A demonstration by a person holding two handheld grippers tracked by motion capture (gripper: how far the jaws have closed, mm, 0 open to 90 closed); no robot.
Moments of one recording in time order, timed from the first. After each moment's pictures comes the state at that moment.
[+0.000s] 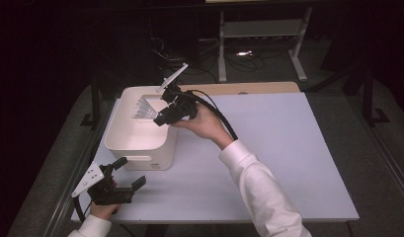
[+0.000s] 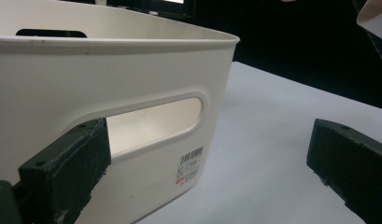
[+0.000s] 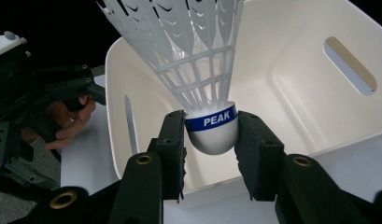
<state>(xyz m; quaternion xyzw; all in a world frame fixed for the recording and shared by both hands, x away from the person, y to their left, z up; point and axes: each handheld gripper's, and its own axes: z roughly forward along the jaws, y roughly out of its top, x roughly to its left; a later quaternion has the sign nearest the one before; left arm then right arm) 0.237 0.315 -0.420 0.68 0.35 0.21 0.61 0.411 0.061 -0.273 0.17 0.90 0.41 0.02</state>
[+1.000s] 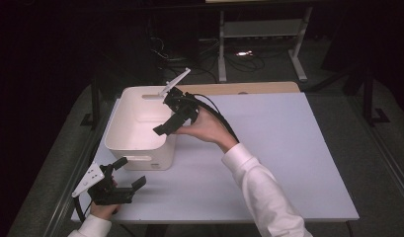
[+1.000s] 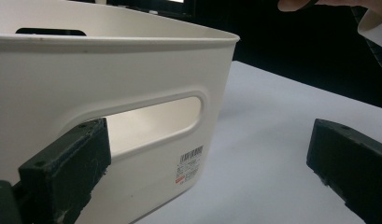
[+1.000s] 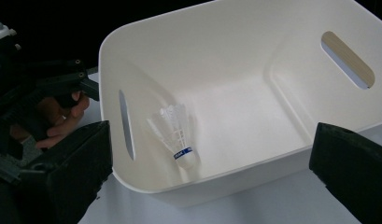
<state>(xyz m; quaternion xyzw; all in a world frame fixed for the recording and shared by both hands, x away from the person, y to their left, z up) 0.236 0.314 -0.420 0.68 0.35 0.21 0.61 0.408 0.055 -0.282 0.17 0.89 0.41 0.03</state>
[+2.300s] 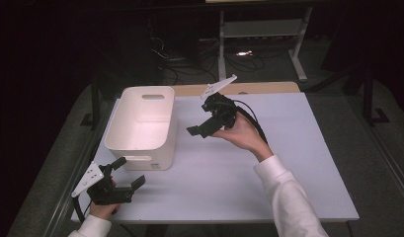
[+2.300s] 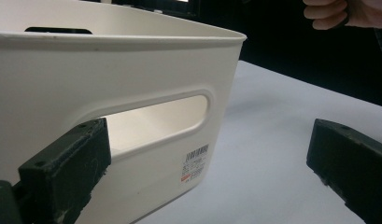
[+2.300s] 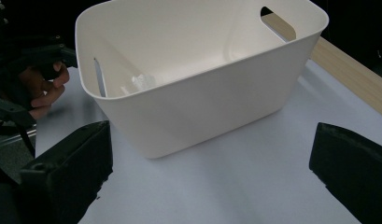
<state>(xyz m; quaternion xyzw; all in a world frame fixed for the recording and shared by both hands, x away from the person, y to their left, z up) 0.237 0.316 -0.421 0.68 0.35 0.21 0.61 0.395 -0.036 -0.297 0.22 0.87 0.44 0.05</state>
